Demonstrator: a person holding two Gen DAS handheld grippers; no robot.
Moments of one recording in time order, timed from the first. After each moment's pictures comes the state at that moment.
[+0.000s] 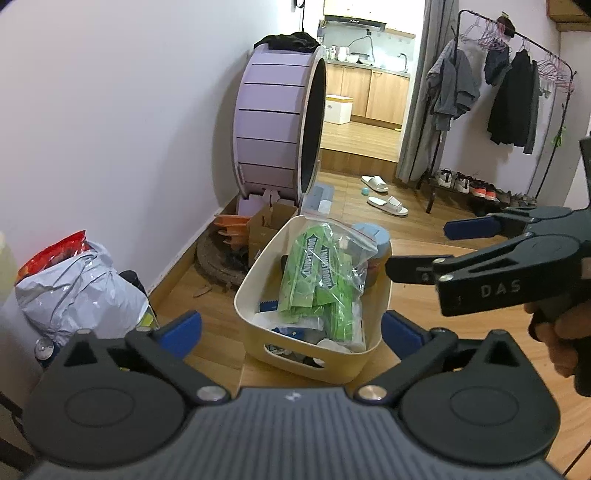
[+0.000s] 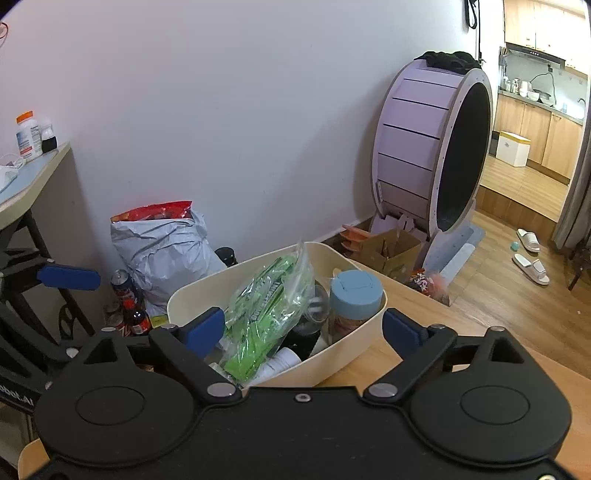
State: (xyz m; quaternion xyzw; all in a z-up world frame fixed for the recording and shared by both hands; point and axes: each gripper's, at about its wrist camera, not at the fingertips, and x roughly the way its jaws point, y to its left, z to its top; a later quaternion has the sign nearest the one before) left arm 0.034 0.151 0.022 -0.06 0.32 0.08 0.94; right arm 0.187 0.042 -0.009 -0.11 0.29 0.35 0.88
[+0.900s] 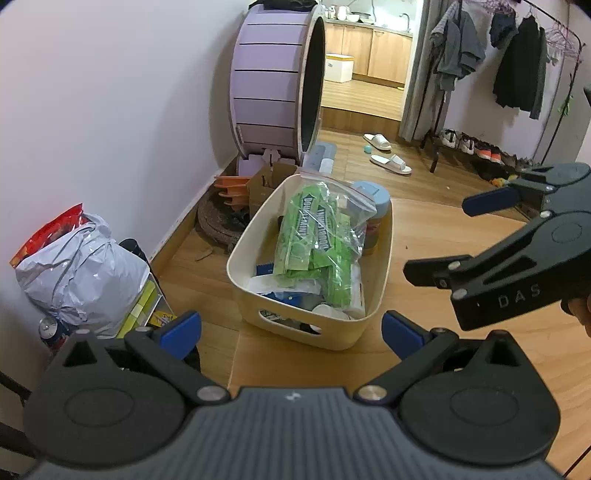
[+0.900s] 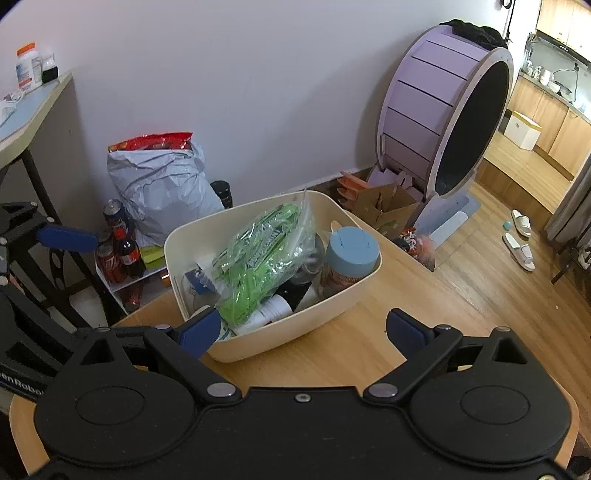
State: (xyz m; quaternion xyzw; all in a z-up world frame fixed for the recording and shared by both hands) left arm 0.043 0.145 0.017 -0.05 0.39 0.08 0.92; right arm 0.184 0.046 -0.006 -0.21 0.36 0.34 0.84
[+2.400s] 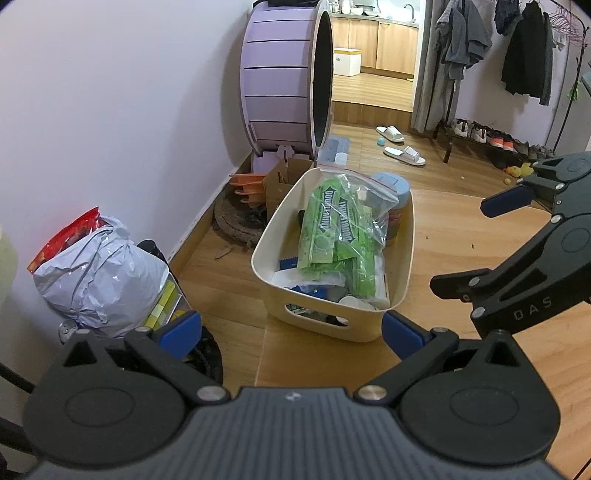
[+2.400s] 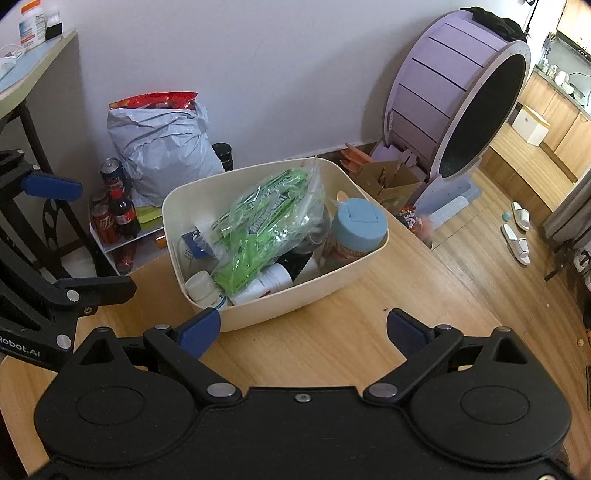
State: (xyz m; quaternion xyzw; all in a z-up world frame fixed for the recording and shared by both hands) left arm 0.042 0.150 0.017 -0.02 0.40 0.10 0.91; right arm 0.180 0.046 -0.014 -0.26 0.39 0.34 0.81
